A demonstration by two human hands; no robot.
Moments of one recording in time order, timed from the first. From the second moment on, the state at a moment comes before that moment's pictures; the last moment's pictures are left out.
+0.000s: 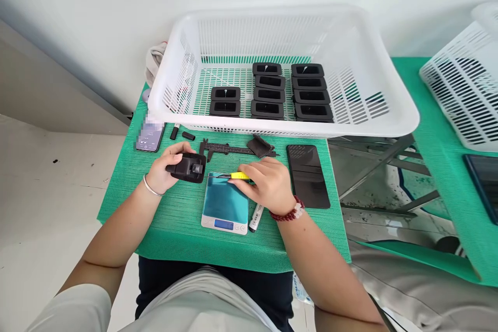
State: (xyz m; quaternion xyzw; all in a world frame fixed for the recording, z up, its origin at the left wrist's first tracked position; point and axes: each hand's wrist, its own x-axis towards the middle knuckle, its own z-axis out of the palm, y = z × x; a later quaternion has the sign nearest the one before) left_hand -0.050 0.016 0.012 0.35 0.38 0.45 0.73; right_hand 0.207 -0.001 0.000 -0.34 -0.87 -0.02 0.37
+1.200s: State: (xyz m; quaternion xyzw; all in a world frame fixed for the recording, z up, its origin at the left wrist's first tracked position) left_hand -0.052 0.013 0.014 0.43 0.32 0.40 0.74; right_hand 0.209 -0.004 0.003 -0.36 -0.85 -0.06 0.39
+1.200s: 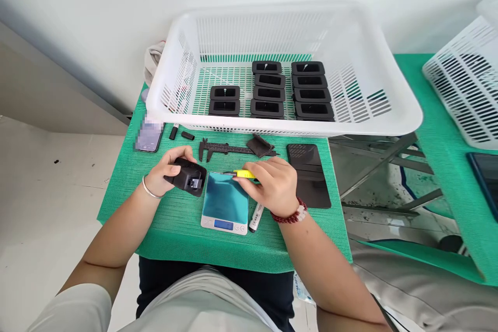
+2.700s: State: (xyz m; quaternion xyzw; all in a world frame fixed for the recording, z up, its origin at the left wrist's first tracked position) left_hand -0.044 0.017 0.008 0.33 0.39 0.53 0.68; right_hand 0.208 -0.002 0.000 -0.39 -0.85 -0.11 0.33
